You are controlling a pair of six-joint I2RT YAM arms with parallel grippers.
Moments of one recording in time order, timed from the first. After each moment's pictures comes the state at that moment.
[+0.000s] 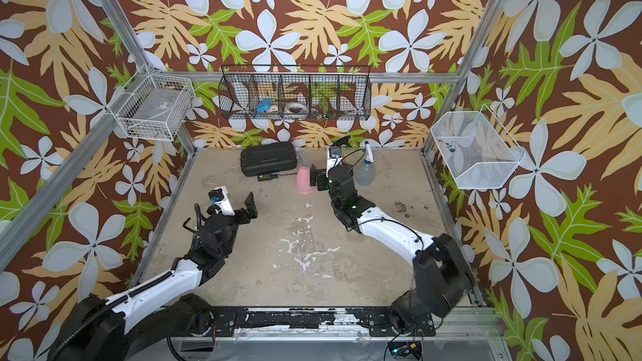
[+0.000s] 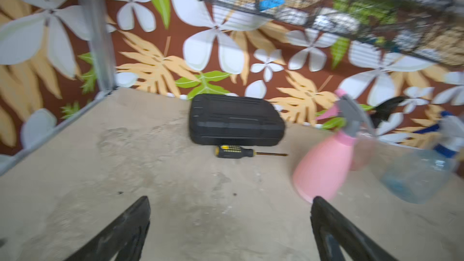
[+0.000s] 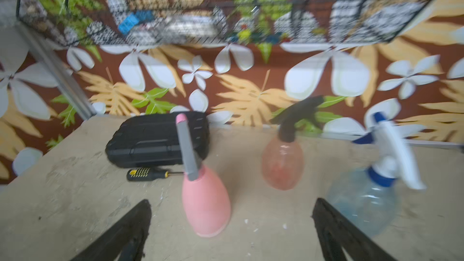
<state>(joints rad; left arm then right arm) -0.42 1.06 0.35 0.56 -0.55 -0.27 0.54 1.45 1.04 0.23 0.39 0.18</state>
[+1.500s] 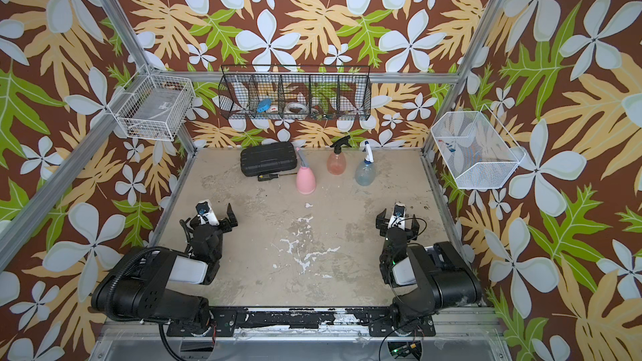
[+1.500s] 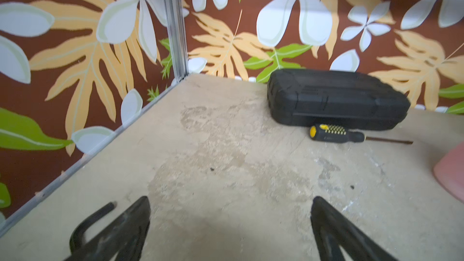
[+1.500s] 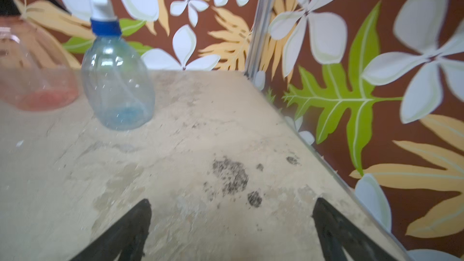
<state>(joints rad) -0.14 1.46 0.13 1.20 -0.42 -0.11 0.14 1.51 0.10 1.26 0.48 -0.10</state>
